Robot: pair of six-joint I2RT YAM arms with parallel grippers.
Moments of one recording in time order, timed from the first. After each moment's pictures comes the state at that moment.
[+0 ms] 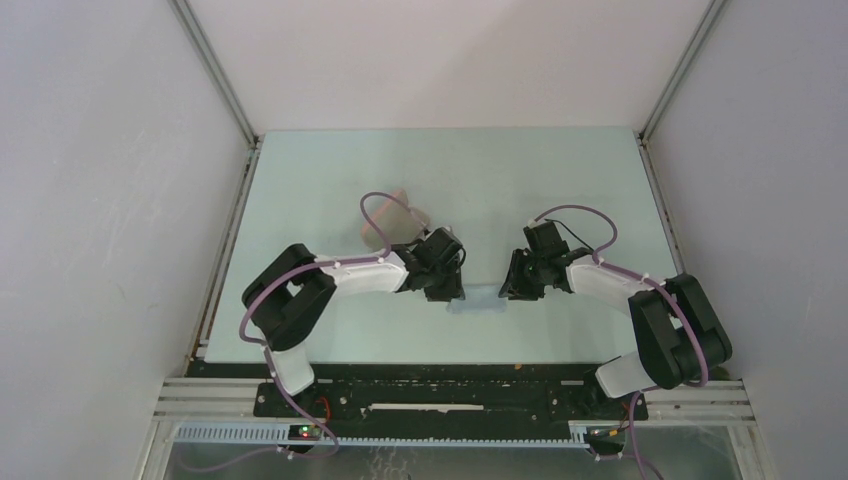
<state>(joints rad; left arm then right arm) -0.87 1.78 1.03 -0.27 0.01 -0.88 0.41 1.46 0.68 -0.29 -0.21 0.61</state>
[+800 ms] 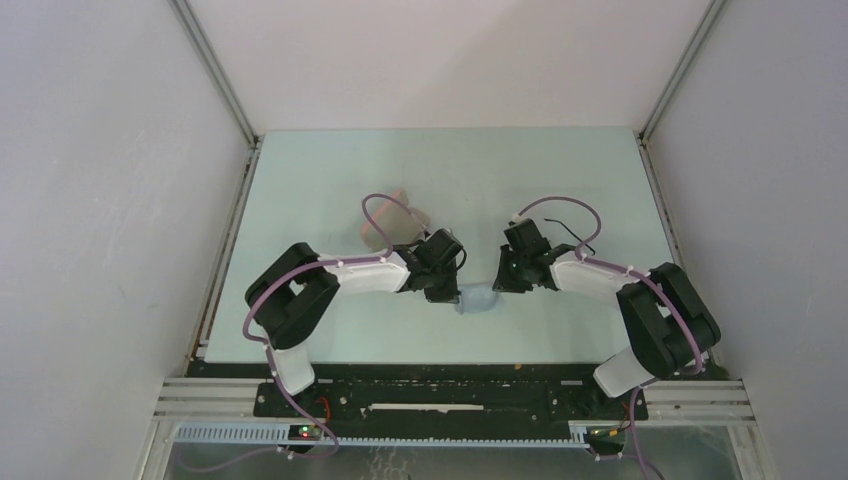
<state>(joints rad) -0.87 1.80 1.03 -0.28 0.03 -0.89 0.51 1.53 0.74 -0.26 -0.06 0.63</state>
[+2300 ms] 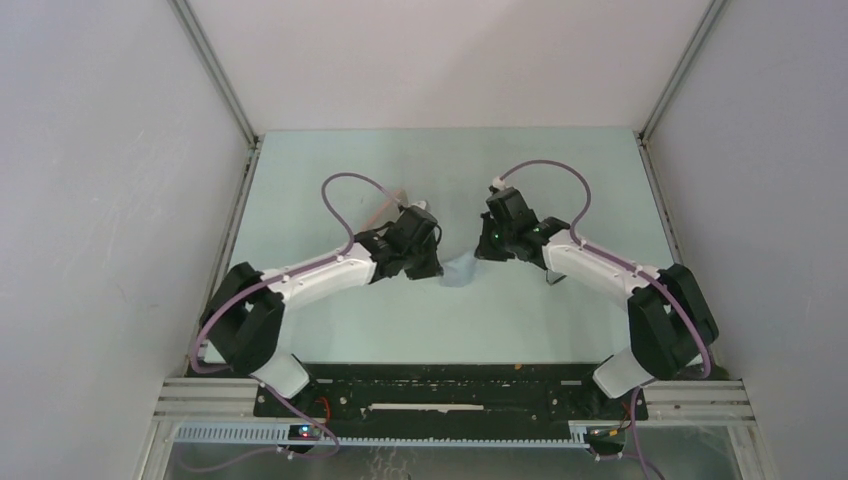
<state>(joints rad) -0.79 1.57 1.03 -0.37 -0.04 -0.84 0.60 1.52 1.00 -0.37 0.01 0.60</state>
